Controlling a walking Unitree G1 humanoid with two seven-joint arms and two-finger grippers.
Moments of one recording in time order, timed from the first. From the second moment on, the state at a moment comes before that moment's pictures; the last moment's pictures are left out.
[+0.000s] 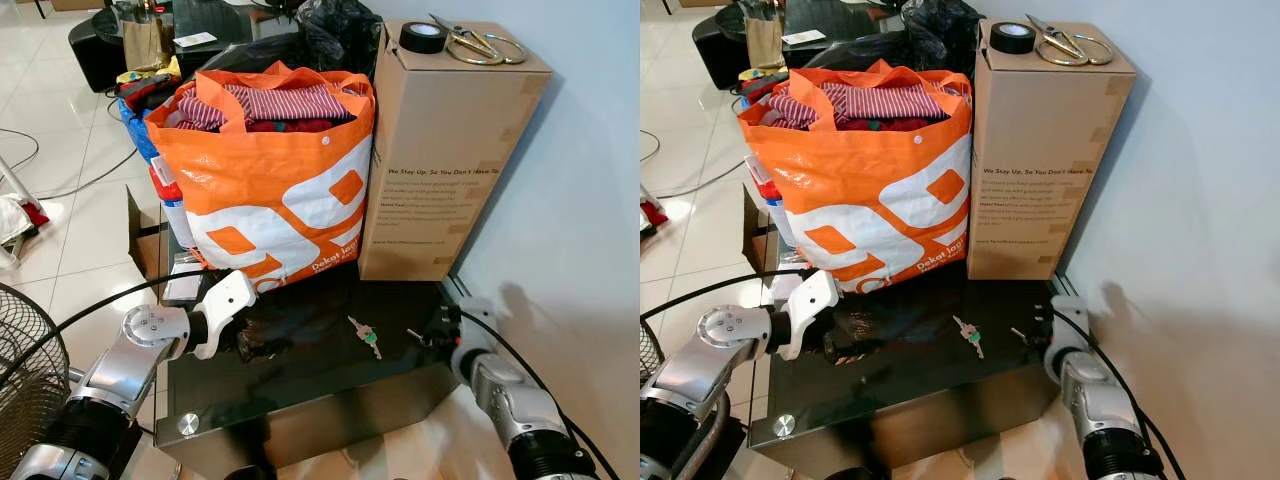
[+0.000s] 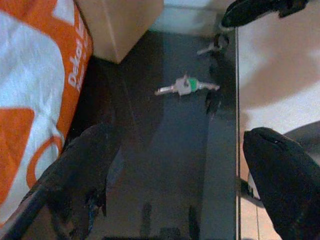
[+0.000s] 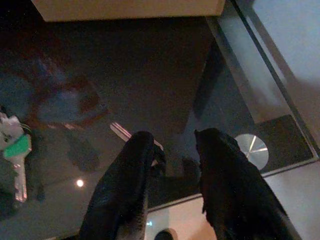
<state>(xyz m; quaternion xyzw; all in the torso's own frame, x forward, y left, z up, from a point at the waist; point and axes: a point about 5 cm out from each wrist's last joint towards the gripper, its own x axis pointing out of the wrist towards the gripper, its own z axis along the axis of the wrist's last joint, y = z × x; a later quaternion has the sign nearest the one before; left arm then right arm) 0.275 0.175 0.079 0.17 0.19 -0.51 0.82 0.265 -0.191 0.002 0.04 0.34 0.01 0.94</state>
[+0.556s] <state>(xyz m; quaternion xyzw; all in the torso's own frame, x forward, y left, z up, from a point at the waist) 0.266 0.177 0.077 0.16 0.19 -0.52 0.82 0.262 -0.179 -0.009 0.03 0.37 0.04 0.93</state>
